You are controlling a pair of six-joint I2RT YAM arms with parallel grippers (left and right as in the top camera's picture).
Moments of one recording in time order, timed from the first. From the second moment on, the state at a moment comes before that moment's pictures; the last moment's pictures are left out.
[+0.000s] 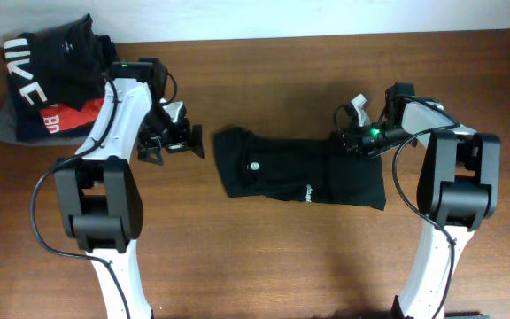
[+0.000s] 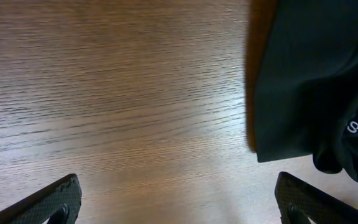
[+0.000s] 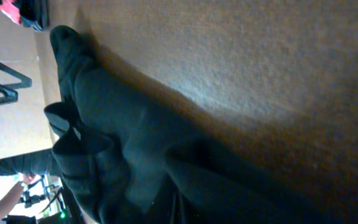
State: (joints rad) left arm -0.09 2.21 1.89 -1.40 0.23 -0.08; right arm -0.12 2.29 1.54 -0.83 -0.93 -0.20
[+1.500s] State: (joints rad) left arm -0.11 2.21 1.87 -1.39 0.21 -0.08; right arm -0.15 2.08 1.10 -0.82 -0.94 -0.35
